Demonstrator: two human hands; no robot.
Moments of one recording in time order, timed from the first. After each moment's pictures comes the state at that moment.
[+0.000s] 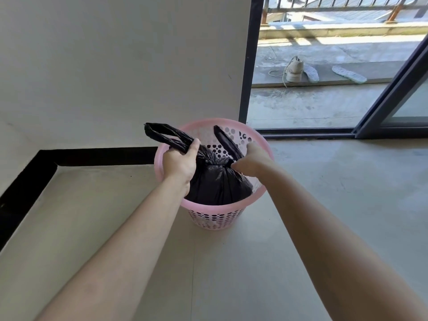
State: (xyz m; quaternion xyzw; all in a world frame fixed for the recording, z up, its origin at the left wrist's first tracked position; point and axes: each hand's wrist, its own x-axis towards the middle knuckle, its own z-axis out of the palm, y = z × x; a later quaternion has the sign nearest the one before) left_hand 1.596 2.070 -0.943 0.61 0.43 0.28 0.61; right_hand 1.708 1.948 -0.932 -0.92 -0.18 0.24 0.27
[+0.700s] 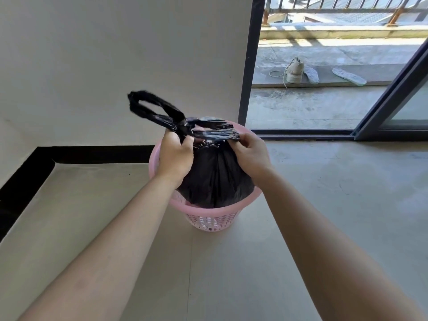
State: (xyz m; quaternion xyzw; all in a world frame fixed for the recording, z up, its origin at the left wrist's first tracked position) left_hand 1.598 2.084 -0.930 0.72 0.33 0.31 0.52; right_hand 1.703 1.954 -0.948 -0.79 -0.20 0.12 0.57
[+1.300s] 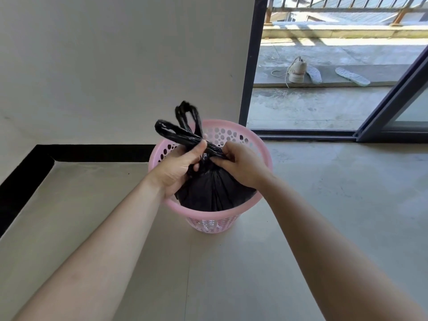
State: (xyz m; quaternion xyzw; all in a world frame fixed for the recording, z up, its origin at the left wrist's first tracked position) left_hand 1.583 2.090 -0.946 0.60 0.20 0.10 0.77; right_hand 1.702 1.949 -0.951 -0.83 -0.41 0.12 0.36
